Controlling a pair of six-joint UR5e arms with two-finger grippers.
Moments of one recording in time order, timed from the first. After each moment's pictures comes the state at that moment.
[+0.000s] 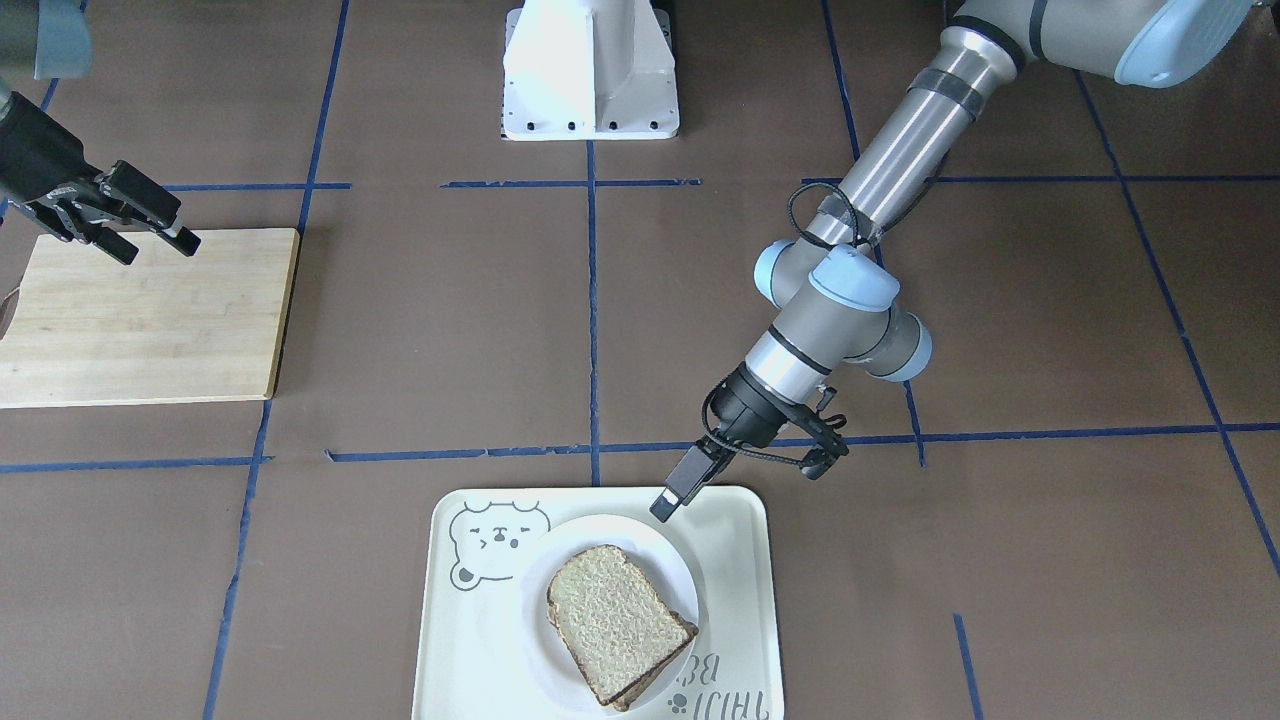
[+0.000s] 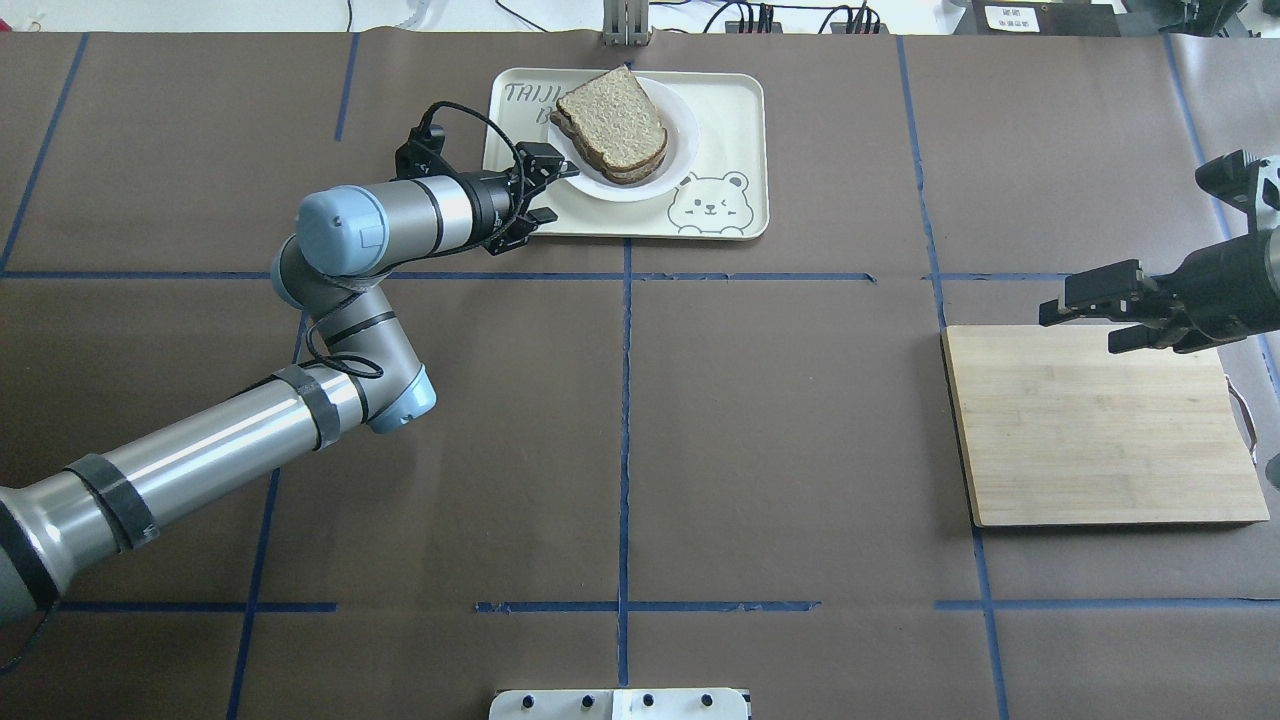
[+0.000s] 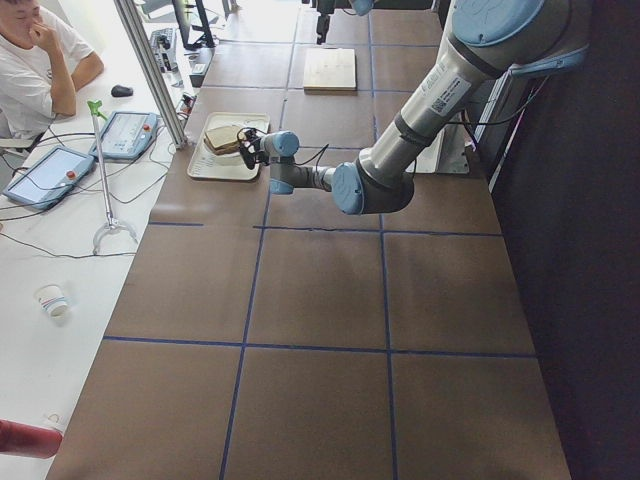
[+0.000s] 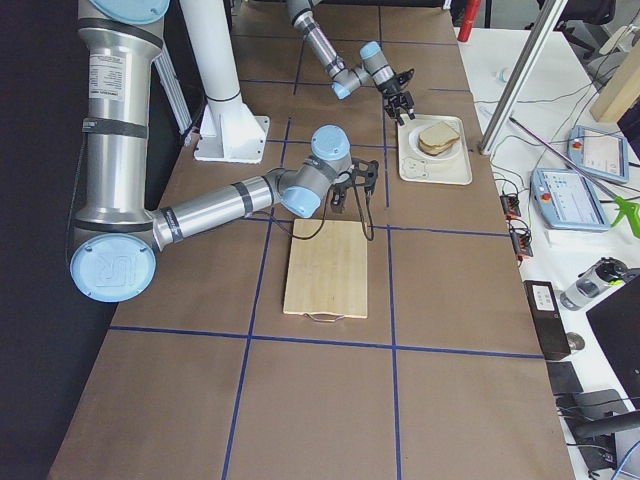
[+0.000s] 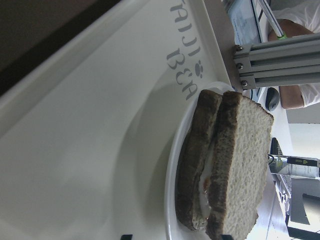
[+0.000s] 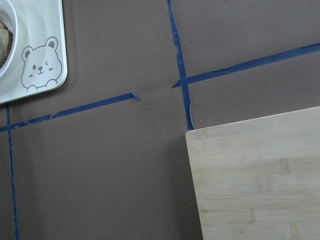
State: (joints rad) left arm -0.68 -2.37 -0.85 -3.08 -1.65 -2.07; right arm 1.01 -1.66 1.97 -0.92 2.32 1.22
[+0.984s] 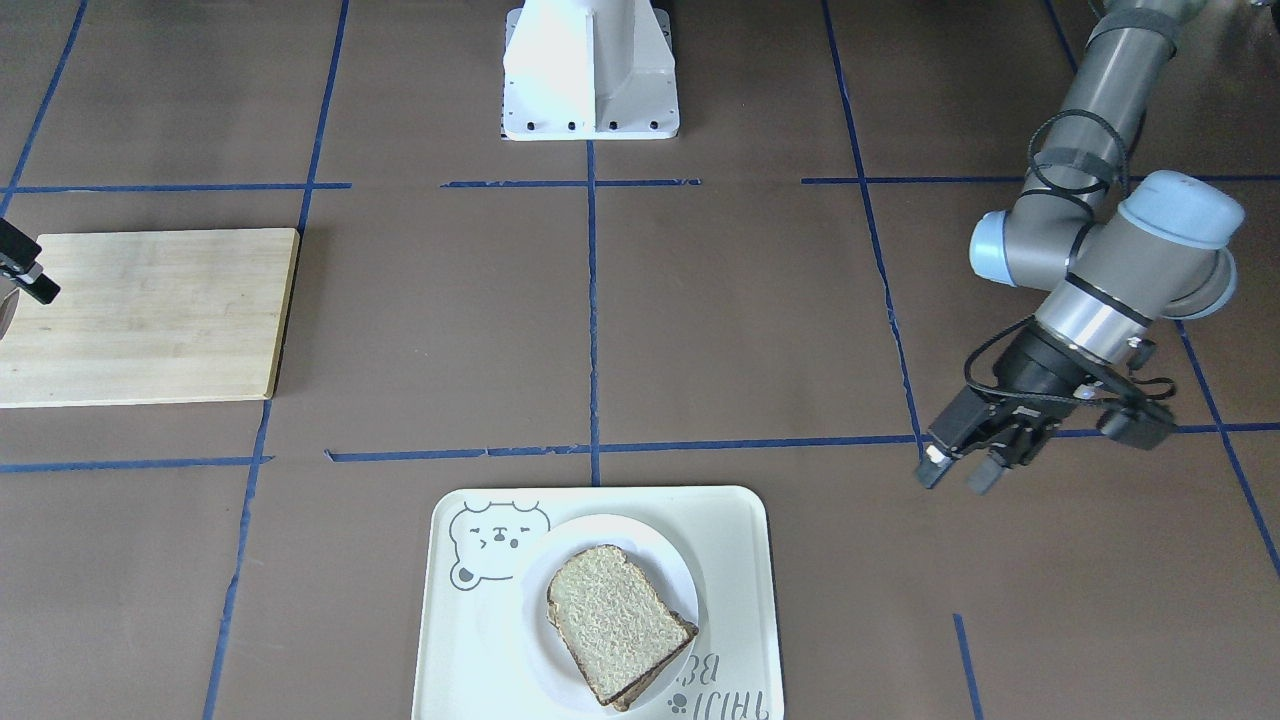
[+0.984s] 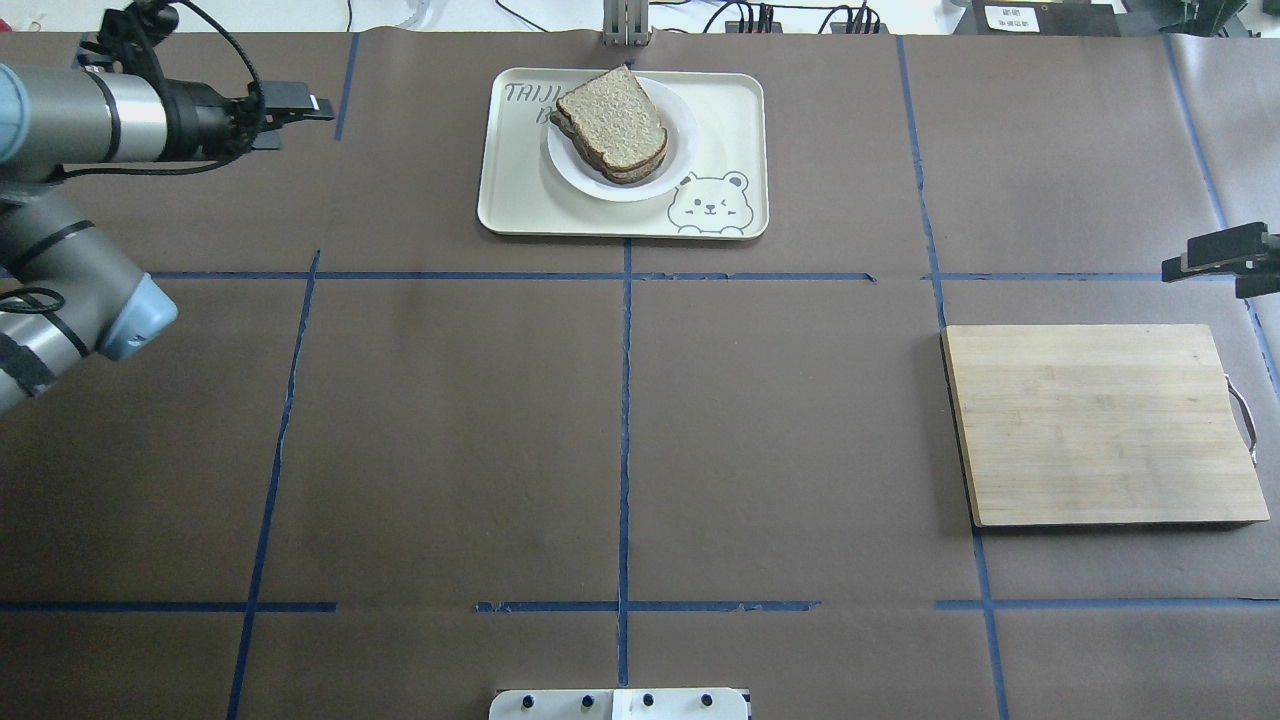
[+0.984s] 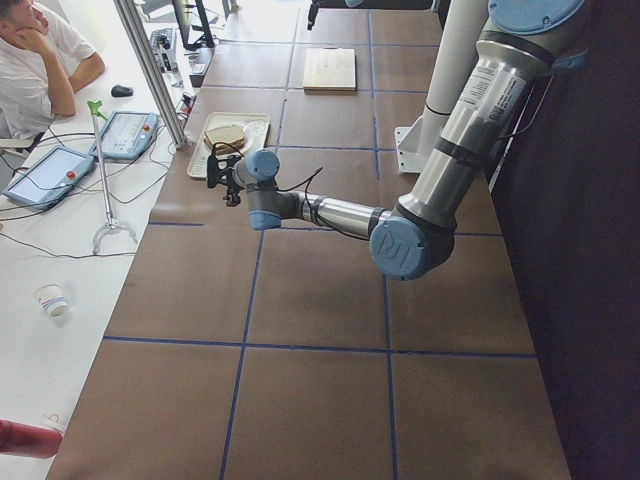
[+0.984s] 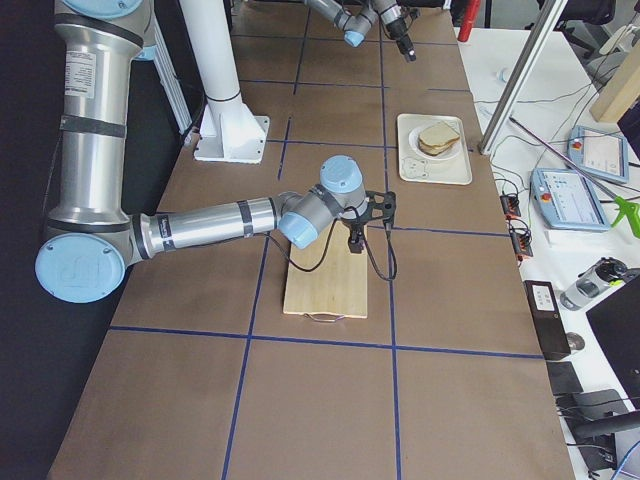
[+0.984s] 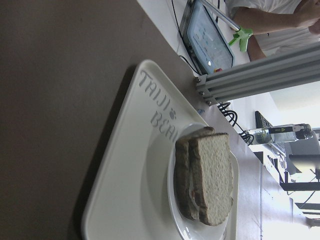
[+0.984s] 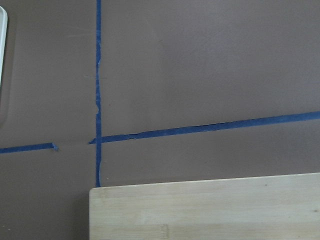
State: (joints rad) left arm -1.03 -1.99 -1.30 -2.71 -1.95 -1.26; right arm 1.24 -1.68 1.85 -1.02 2.31 0.82
